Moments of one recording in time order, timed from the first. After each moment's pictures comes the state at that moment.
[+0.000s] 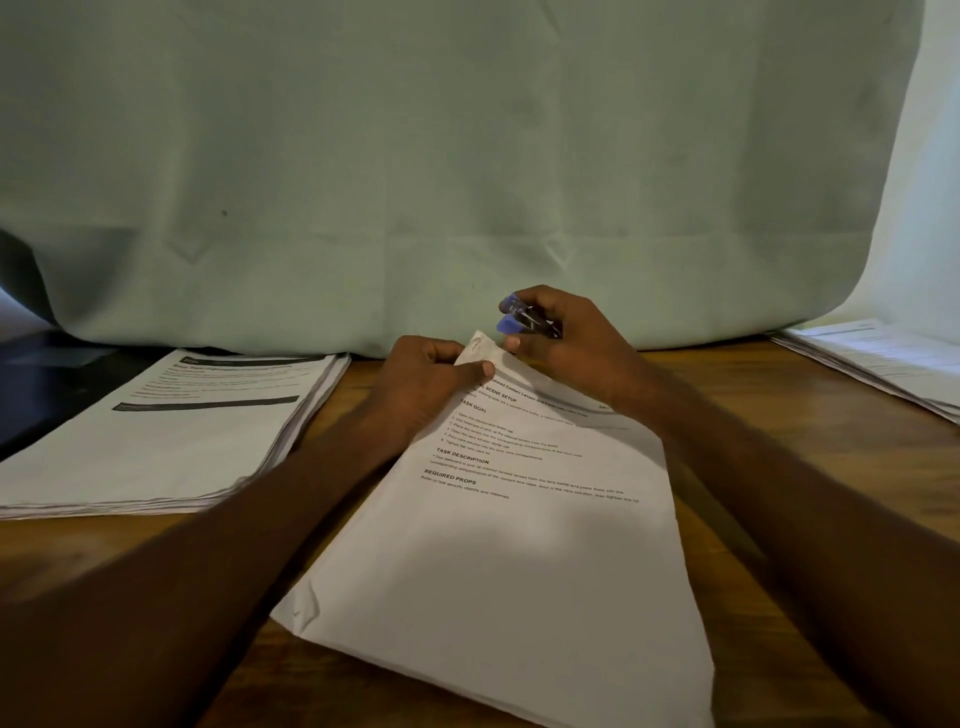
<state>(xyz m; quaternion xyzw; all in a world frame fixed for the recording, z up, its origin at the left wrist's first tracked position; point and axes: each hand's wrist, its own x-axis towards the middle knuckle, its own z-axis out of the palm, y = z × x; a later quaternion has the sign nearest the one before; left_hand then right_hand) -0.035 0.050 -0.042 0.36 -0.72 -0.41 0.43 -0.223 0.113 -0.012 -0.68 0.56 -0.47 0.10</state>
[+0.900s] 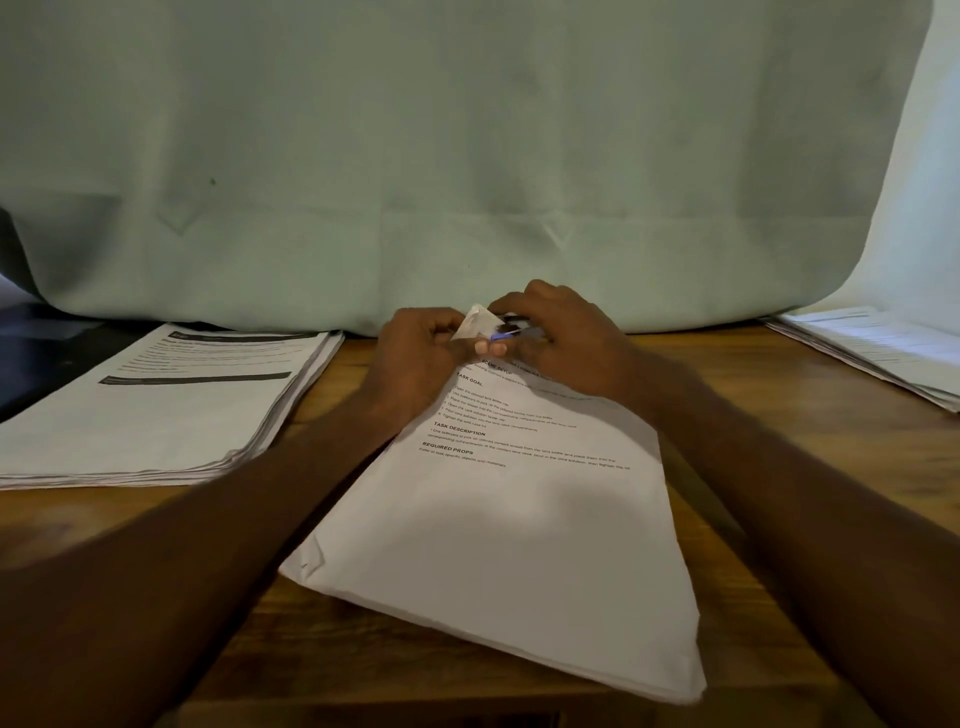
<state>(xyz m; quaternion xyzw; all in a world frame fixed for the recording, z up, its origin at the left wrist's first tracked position) -0.039 0.052 -0.048 0.30 -0.73 -0.36 0.49 -0.225 0.114 -0.016 -0.76 0.60 -0.25 -0.11</state>
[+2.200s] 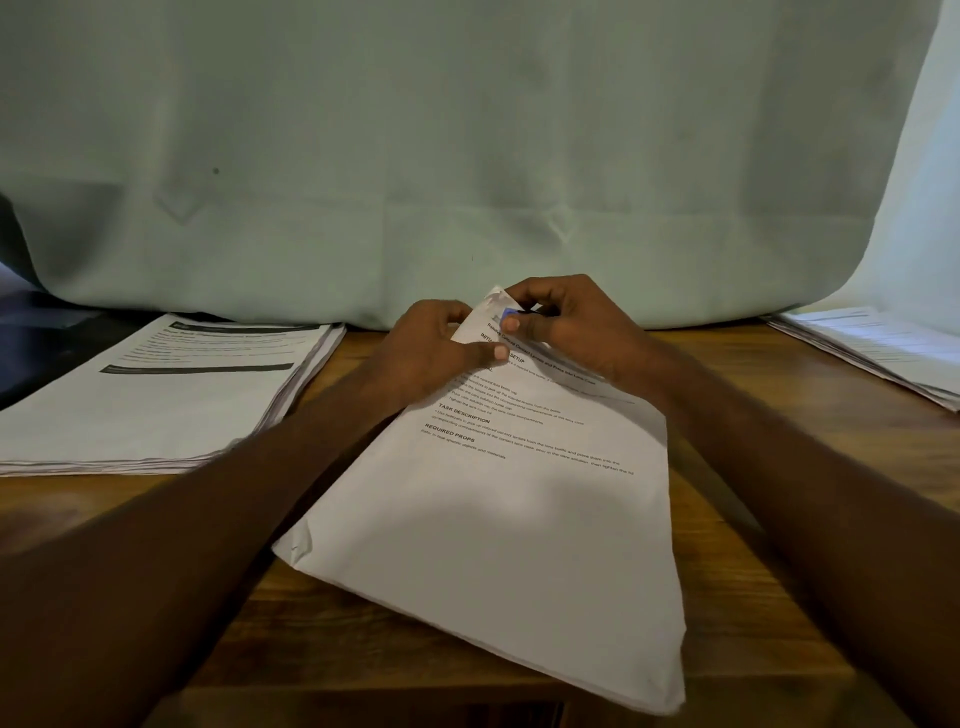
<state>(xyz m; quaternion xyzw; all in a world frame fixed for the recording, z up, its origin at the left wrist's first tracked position) -0.038 0.034 -0.045 0.29 -0.79 -0.36 0.40 -0.225 0.114 -0.015 -0.71 0.54 -0.45 0.11</state>
